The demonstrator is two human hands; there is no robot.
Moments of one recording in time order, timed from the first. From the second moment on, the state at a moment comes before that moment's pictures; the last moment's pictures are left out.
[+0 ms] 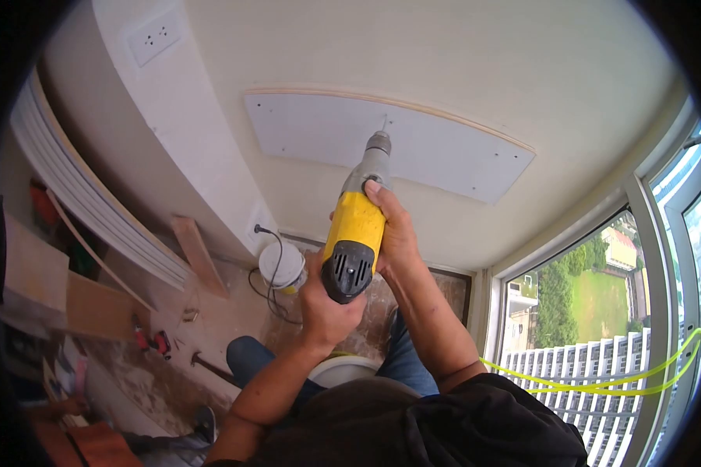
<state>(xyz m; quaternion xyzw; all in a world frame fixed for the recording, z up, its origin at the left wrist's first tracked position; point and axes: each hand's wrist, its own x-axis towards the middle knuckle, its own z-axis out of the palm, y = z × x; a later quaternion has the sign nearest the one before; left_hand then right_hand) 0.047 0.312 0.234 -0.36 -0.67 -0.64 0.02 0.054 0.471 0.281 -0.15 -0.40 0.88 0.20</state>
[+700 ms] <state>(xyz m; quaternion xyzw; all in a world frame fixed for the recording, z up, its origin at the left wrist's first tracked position) 0.054 0.309 0.226 -0.38 -0.68 -0.62 -0.03 0.046 0.492 0.252 -0.06 -0.25 0.95 0.16</state>
